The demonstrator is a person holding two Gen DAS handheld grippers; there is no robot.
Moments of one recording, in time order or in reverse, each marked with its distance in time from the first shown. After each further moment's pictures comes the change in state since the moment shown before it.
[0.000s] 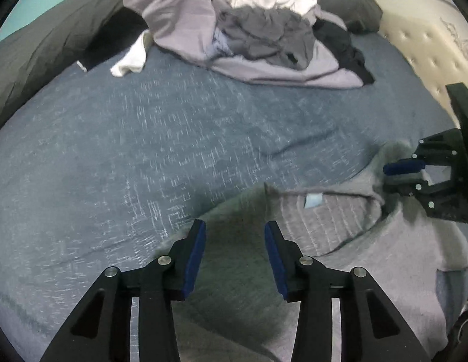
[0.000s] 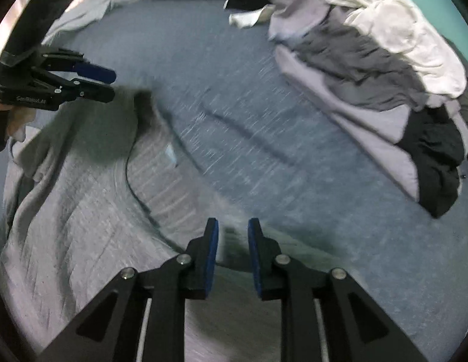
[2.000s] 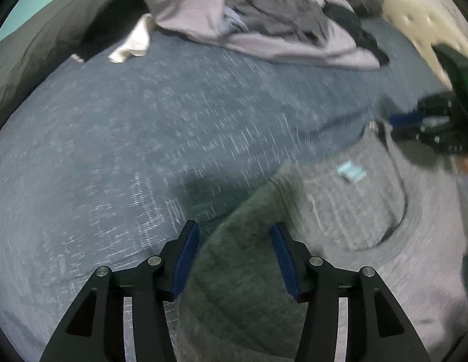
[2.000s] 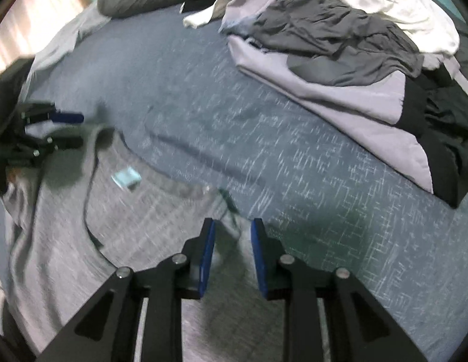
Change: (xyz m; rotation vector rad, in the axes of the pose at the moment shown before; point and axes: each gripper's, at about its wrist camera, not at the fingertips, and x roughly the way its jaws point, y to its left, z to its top) left arm 0.035 0.026 -0.010 0.094 0.037 0.033; right arm 0.037 -0.058 0.024 0.135 -0.024 0.038
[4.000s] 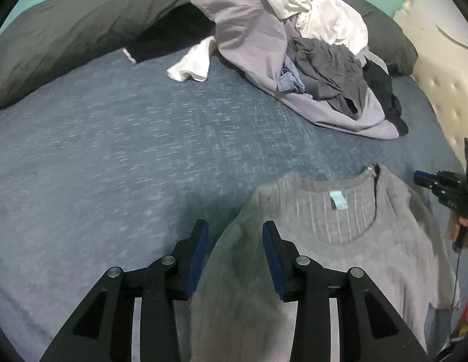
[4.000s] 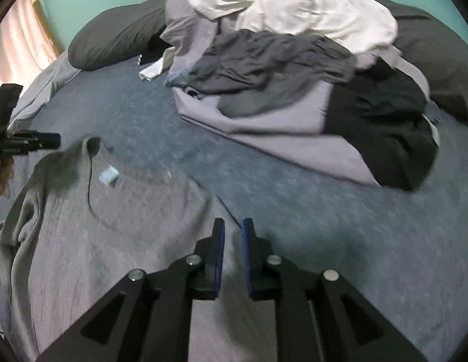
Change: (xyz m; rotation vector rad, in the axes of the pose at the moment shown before) left arm -0.064 0.061 0.015 -0.229 -0.099 -0.029; right arm -0.050 -0.056 -0.040 0.198 -0.218 -0.087
